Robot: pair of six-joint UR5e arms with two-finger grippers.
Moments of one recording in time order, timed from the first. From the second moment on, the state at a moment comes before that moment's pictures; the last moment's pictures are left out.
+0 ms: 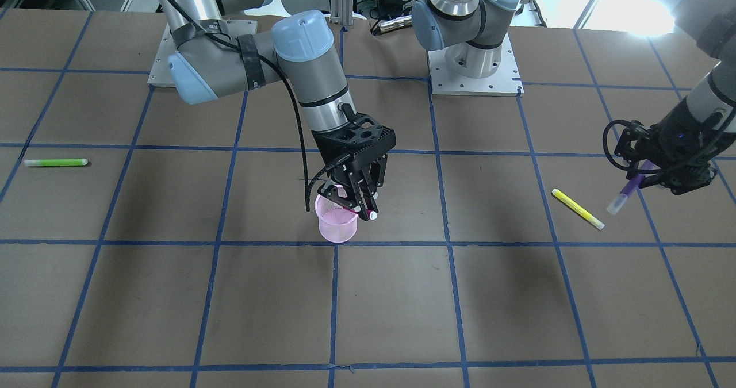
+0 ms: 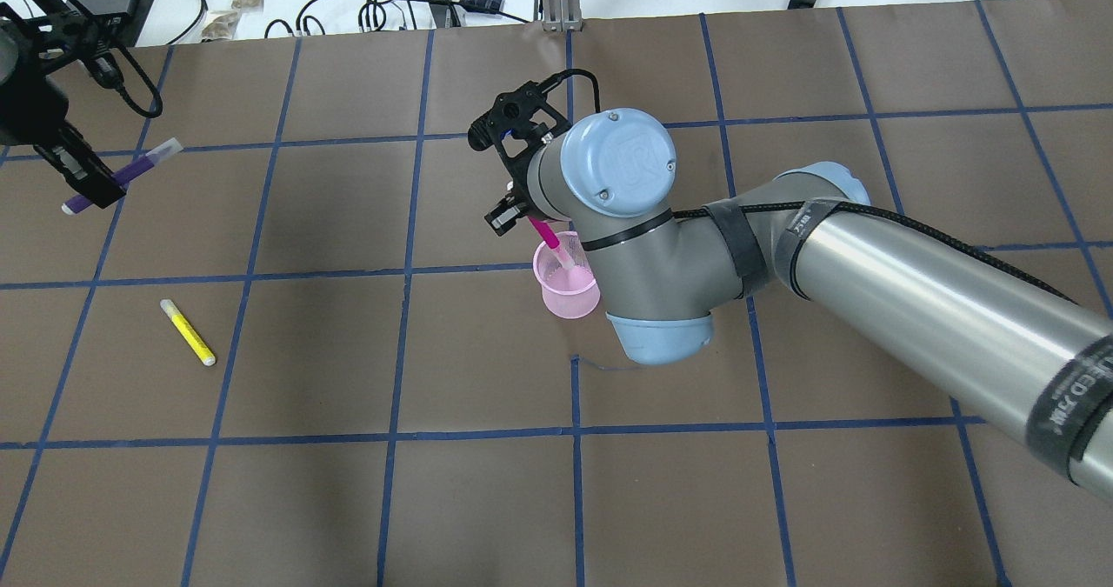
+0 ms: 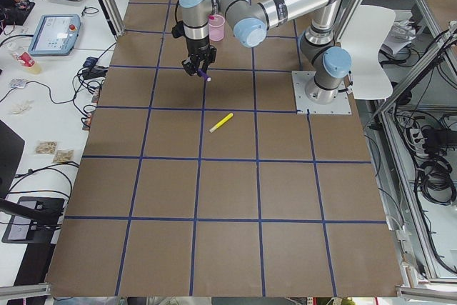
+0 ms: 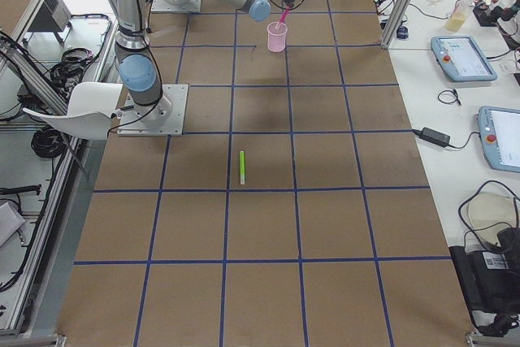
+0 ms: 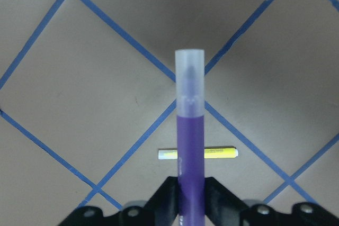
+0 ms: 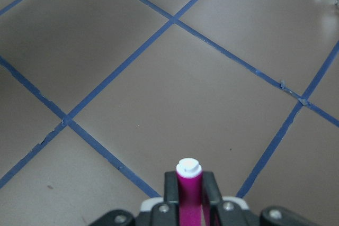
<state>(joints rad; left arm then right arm) -1.17 -1.68 -1.61 -1.41 1.65 1.20 1.98 -1.25 1.87 -2.77 -1.45 -0.24</state>
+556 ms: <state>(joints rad) -1.33 -1.64 -1.61 -1.46 1.71 1.02 1.92 -1.26 1.86 -2.72 -1.44 -0.18</state>
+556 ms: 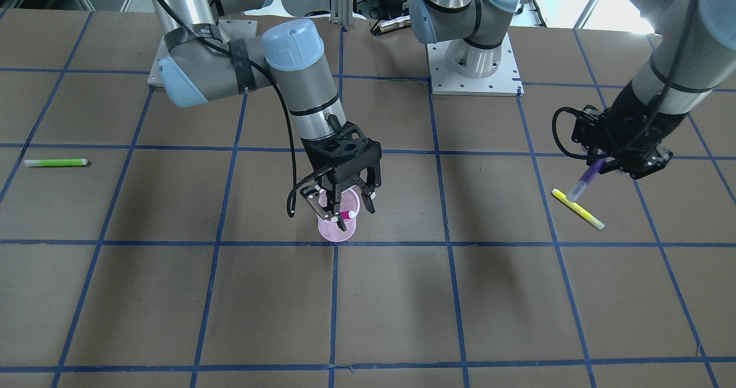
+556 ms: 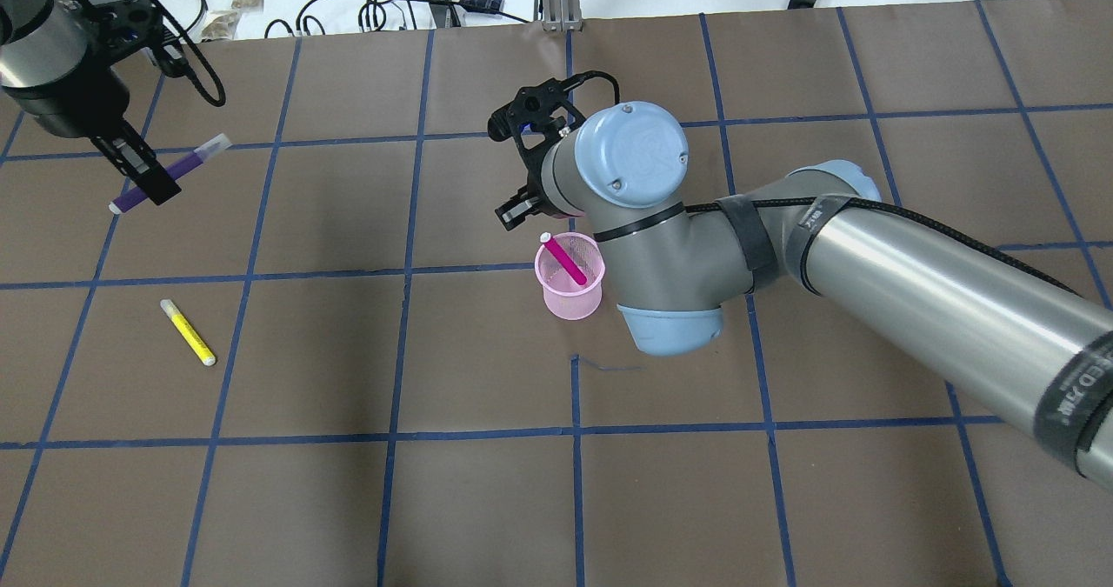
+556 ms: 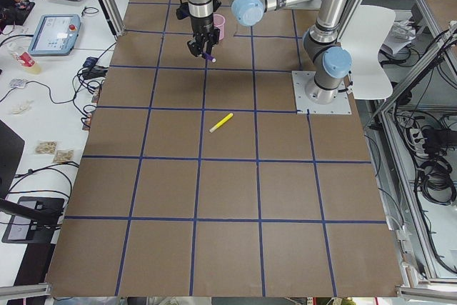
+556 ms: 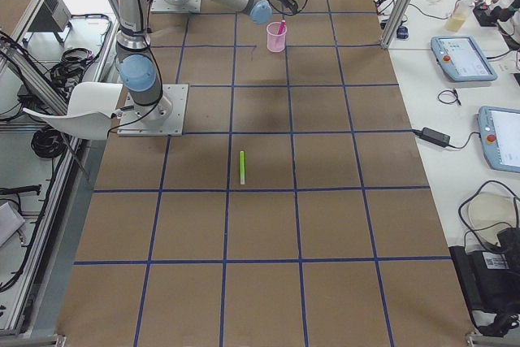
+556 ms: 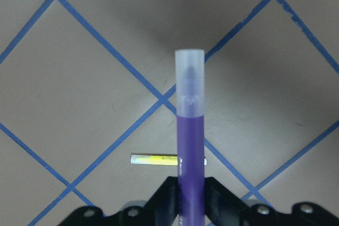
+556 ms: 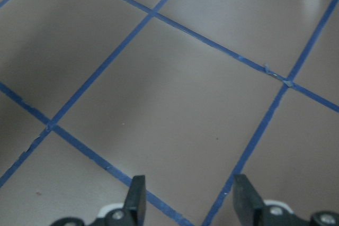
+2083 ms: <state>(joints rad) -2.17 -1.95 -1.61 -1.31 2.13 0.81 1.57 -1.44 1.47 -1.46 -1.54 -0.16</state>
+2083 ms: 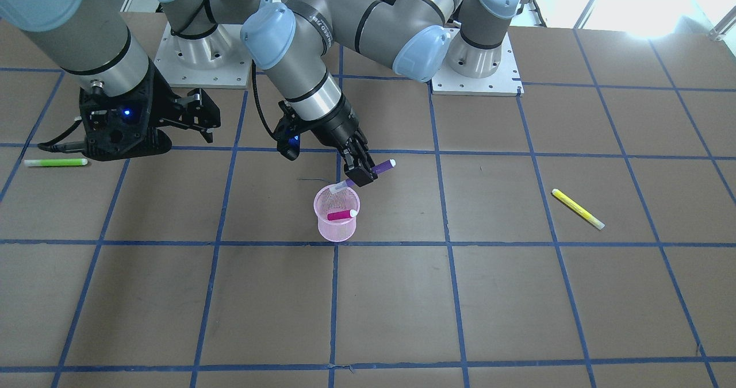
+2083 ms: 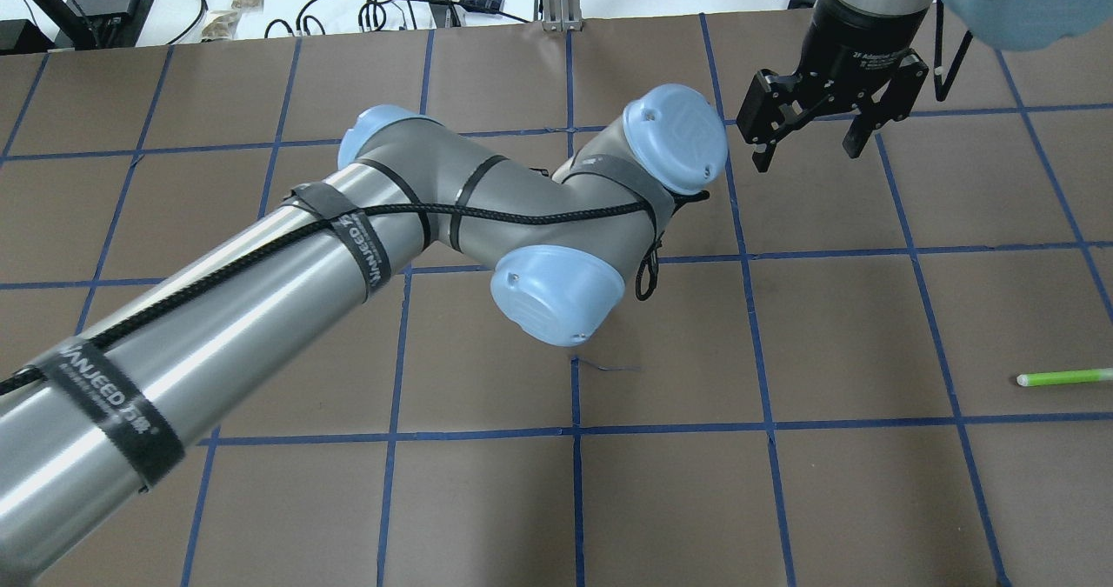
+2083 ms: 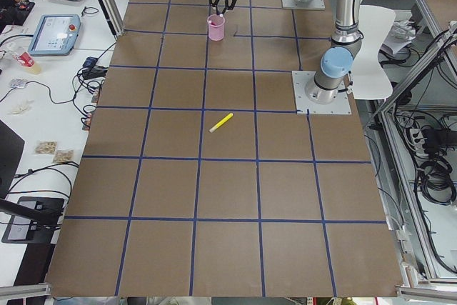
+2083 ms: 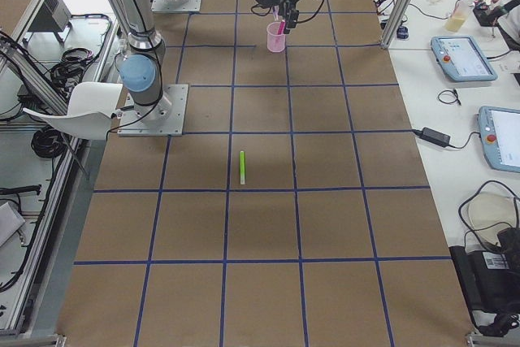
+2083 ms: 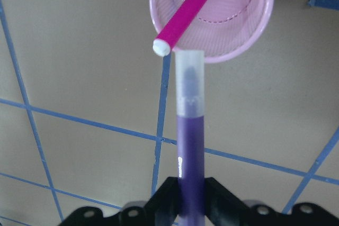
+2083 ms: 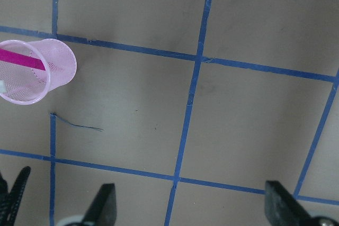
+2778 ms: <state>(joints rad) -2.21 -2.05 -1.58 -1.30 2.19 0.80 1.55 -1.43 1.48 -1.53 -1.56 -0.18</state>
